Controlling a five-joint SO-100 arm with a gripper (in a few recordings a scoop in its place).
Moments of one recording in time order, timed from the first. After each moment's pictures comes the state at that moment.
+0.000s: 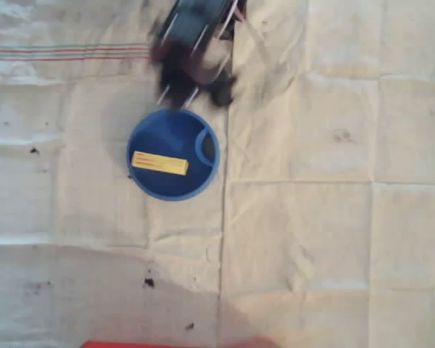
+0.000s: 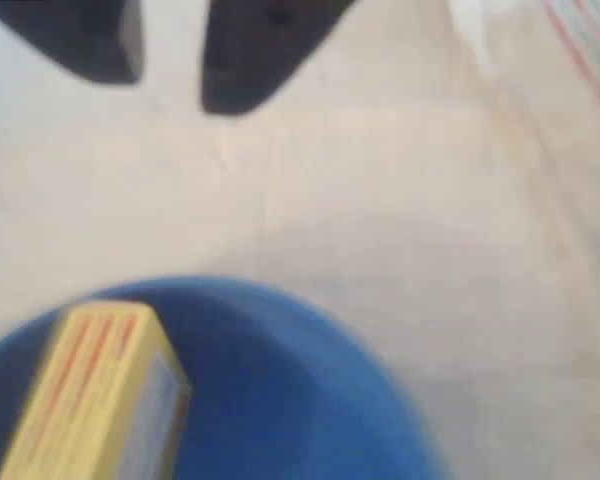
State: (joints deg) arm 10.6 110.8 72.7 104.9 -19.2
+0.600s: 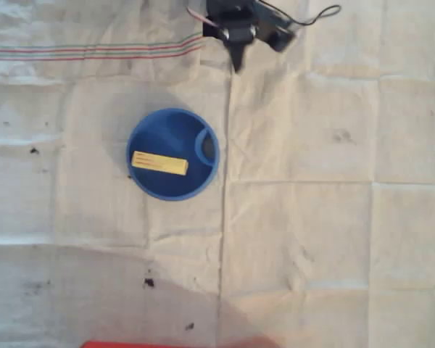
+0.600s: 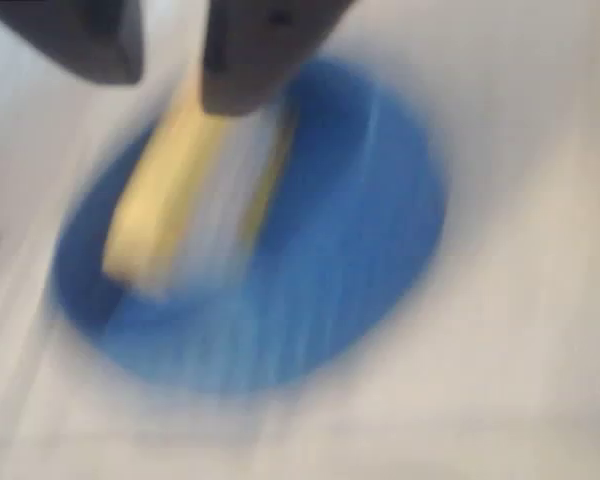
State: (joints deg) arm -16.5 168.8 127.9 88.3 1.4
